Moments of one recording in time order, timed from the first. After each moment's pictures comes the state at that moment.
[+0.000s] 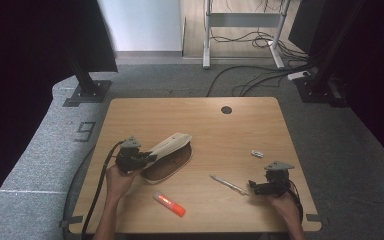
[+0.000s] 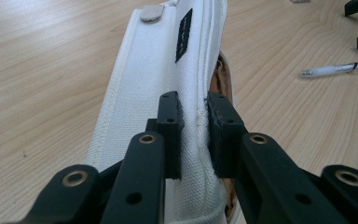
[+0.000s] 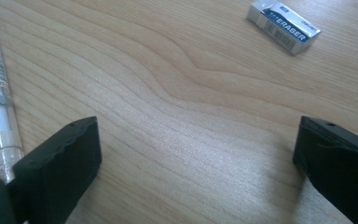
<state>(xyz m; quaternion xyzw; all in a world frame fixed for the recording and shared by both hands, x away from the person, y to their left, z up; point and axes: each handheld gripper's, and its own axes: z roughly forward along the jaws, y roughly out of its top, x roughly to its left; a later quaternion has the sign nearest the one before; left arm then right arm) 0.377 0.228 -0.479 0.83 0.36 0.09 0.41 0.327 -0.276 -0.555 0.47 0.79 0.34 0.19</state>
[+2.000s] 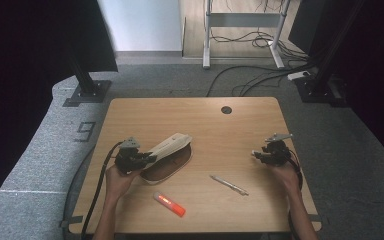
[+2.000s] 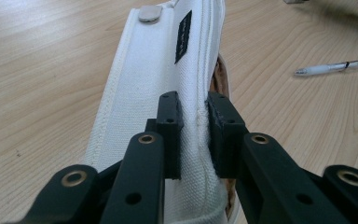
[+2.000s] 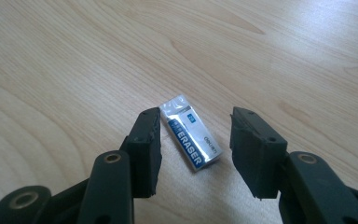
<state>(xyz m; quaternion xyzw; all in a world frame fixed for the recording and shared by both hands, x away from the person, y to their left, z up) 0.376 0.231 -0.482 0.83 0.36 0.08 0.42 0.419 -0.295 -0.531 0.44 0.82 0.32 0.18</state>
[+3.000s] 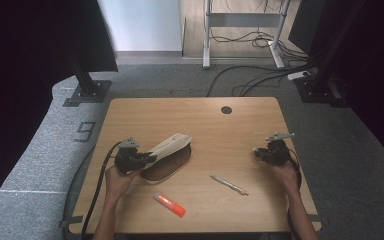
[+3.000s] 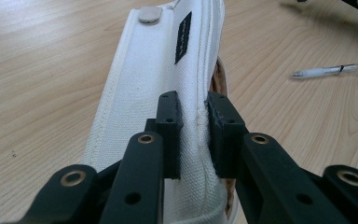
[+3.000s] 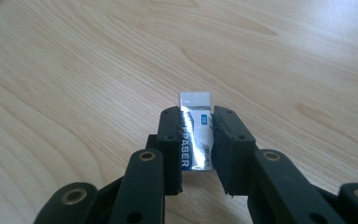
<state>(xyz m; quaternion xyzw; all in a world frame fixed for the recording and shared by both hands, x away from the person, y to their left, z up) 0.378 0.234 -0.483 0.83 0.36 0.07 0.43 0.419 -0.295 -0.529 0.45 0.80 0.36 0.15</state>
